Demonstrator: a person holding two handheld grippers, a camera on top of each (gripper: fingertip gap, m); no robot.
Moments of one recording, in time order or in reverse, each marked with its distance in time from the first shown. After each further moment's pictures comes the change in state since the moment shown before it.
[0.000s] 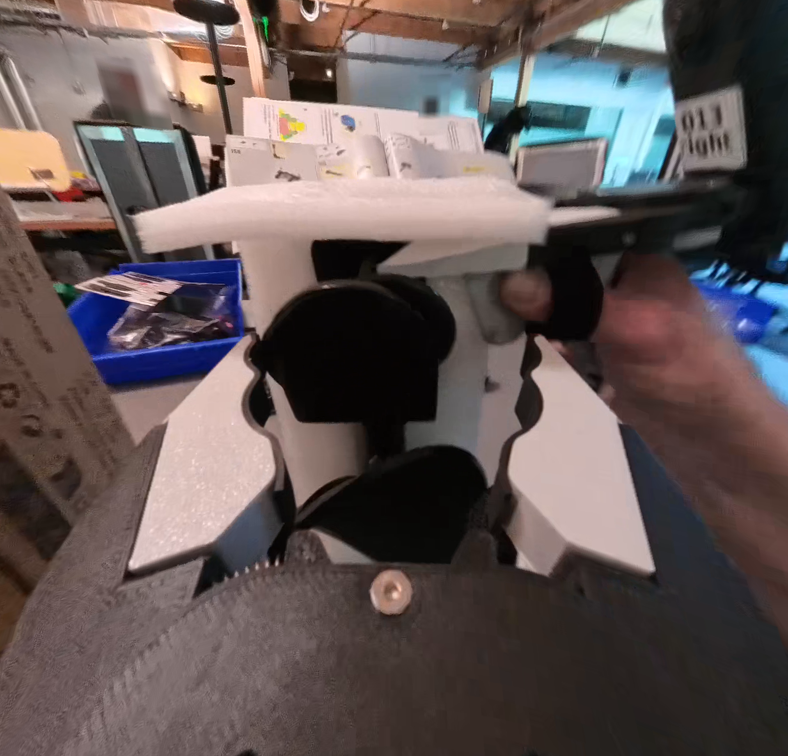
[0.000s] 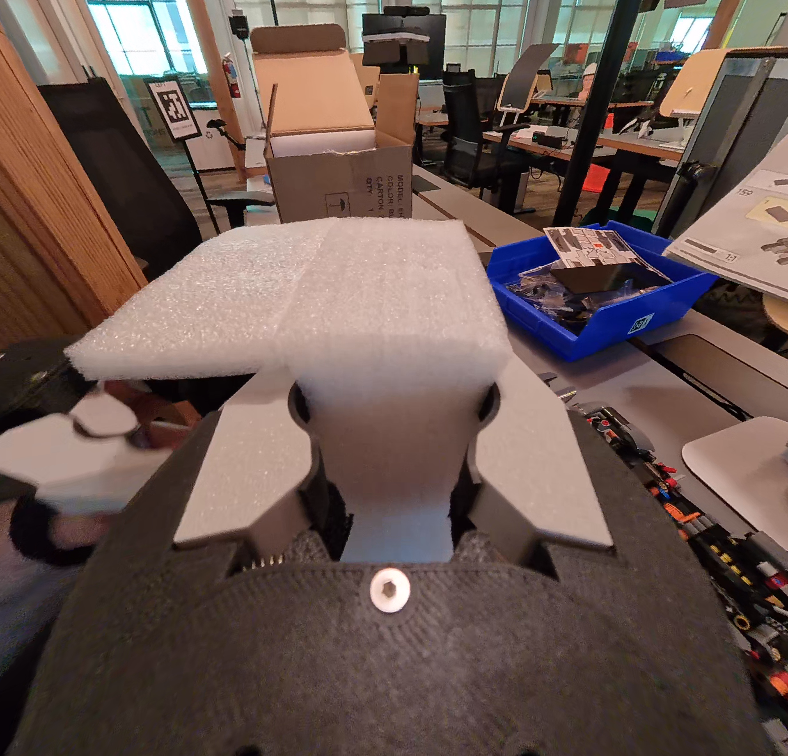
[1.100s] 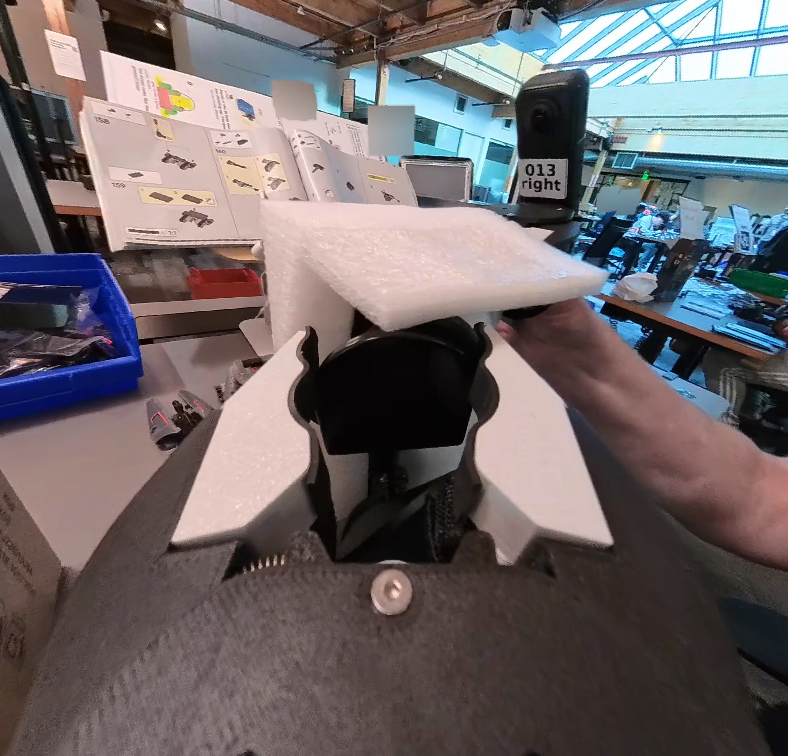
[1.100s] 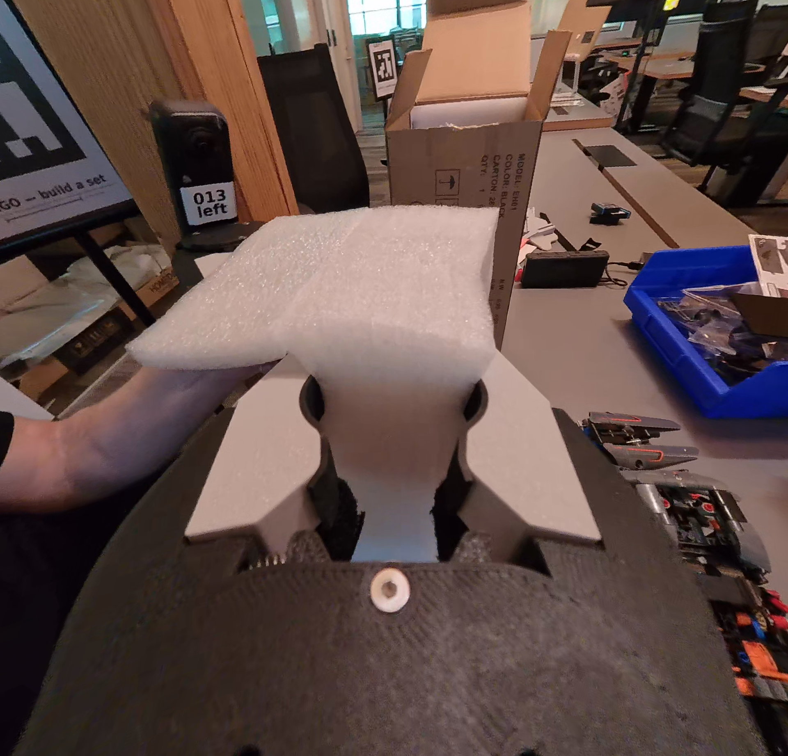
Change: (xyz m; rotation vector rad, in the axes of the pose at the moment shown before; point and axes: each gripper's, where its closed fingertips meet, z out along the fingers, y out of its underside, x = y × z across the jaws) left arm -0.024 -0.013 0.007 -0.018 0.347 -0.136; right arm 0.000 0.002 -0.005 -0.082 -0.482 -0.025
